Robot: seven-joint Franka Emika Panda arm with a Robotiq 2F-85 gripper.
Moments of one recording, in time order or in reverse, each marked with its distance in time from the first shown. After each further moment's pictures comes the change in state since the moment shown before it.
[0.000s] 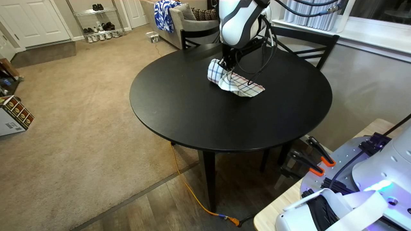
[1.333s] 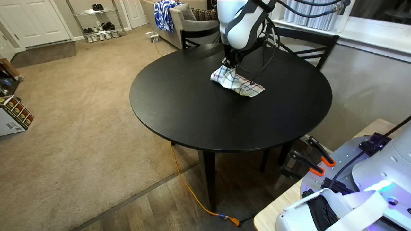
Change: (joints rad) arm 0.098 0.000 -0.119 0.000 -0.188 -0.022 0.231
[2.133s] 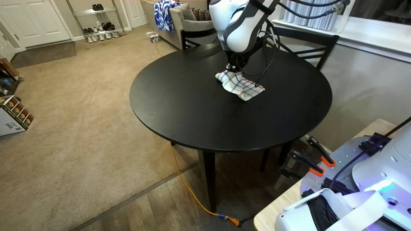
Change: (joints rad) arm 0.033 0.000 0.008 0.008 -0.105 -0.193 0.086
